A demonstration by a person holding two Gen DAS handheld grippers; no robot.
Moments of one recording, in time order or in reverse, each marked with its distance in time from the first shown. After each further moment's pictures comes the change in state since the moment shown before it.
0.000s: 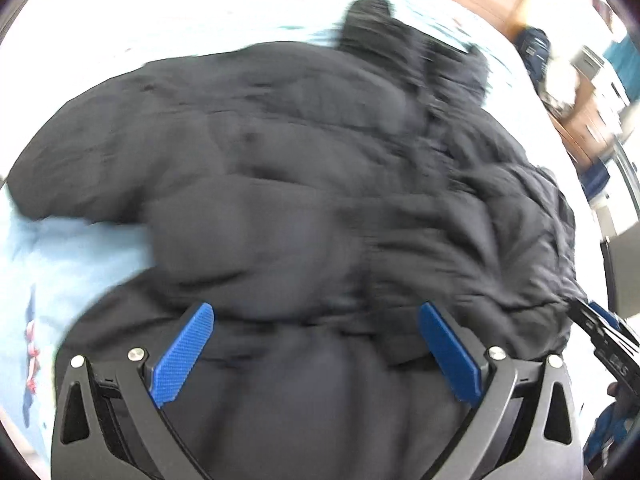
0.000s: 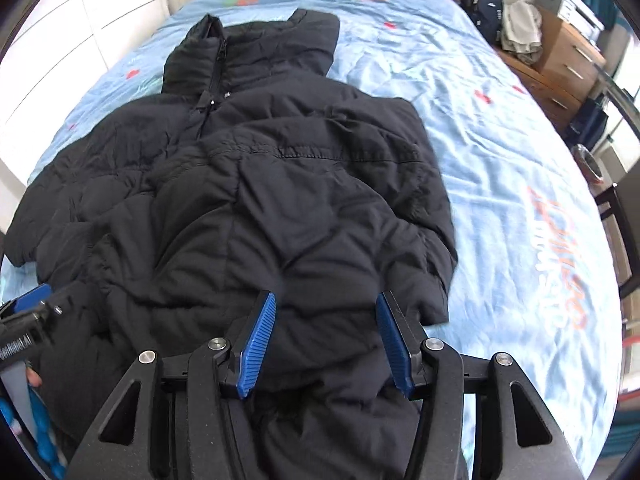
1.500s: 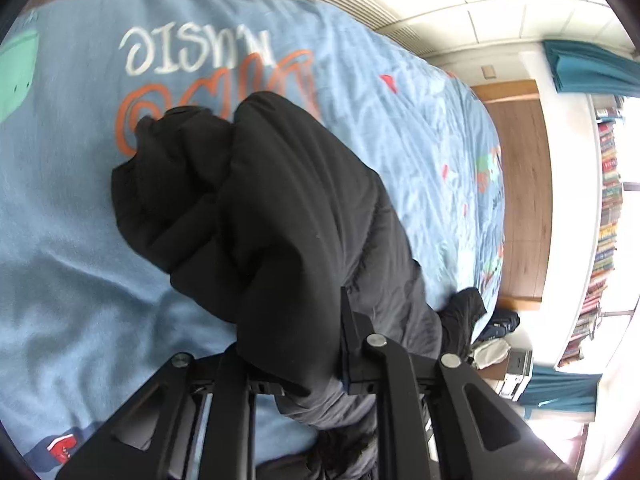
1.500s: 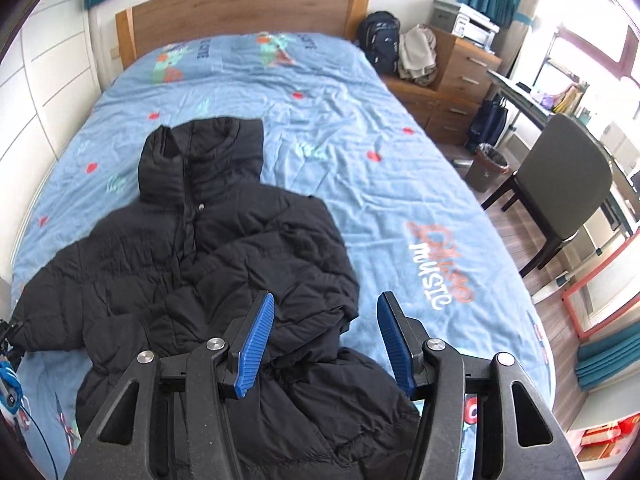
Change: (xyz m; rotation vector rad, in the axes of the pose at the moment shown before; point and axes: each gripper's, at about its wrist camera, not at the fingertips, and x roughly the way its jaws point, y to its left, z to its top) left arm 0.003 0.415 0.088 -0.923 -0.051 -0.415; right arm -0.185 0.037 0.053 0.219 -0.141 -0.267
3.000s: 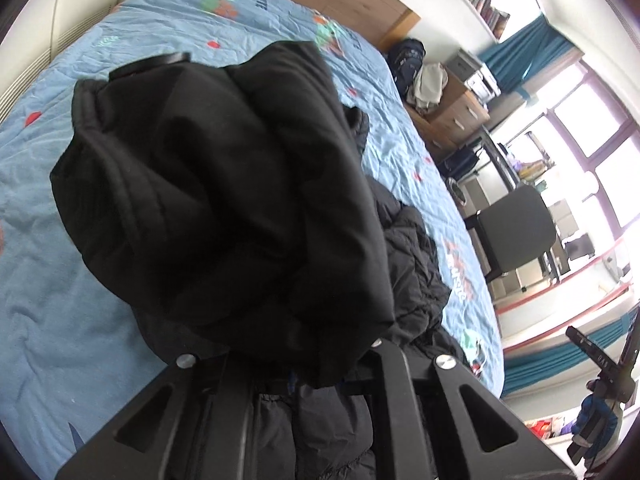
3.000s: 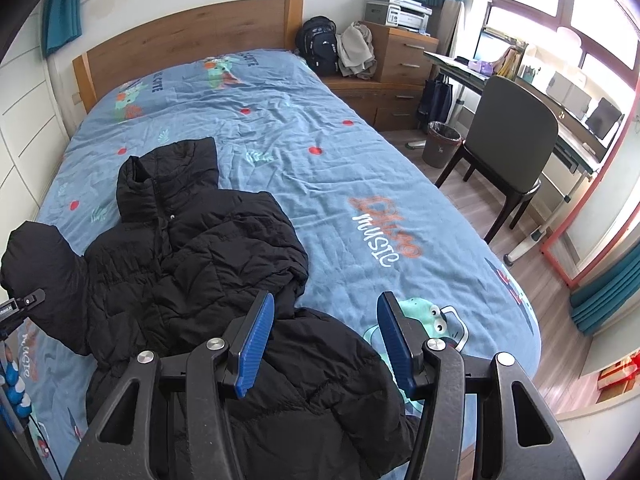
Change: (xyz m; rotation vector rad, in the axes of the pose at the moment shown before) left arm 0.015 -0.240 -0.277 1.095 0.366 -0.059; right arm -0.046 -0.062 -0.067 0.181 0.002 -0.053
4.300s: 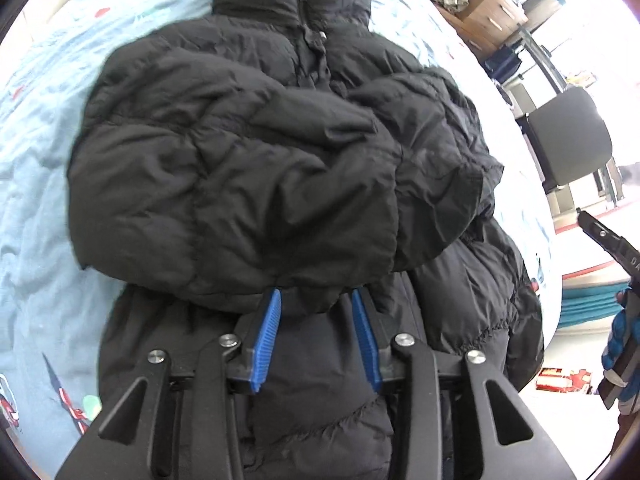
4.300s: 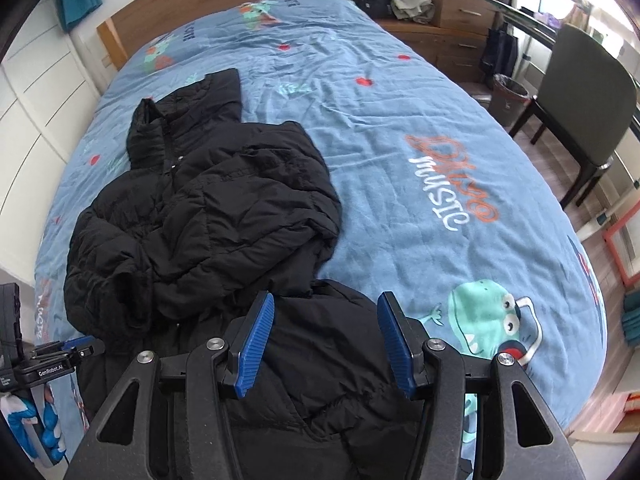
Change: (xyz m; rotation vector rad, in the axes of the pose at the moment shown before) left arm 0.076 -0.053 -0.081 0.064 0.289 0.211; right arm 0.126 0.010 -0.010 -0.135 0.161 0.253
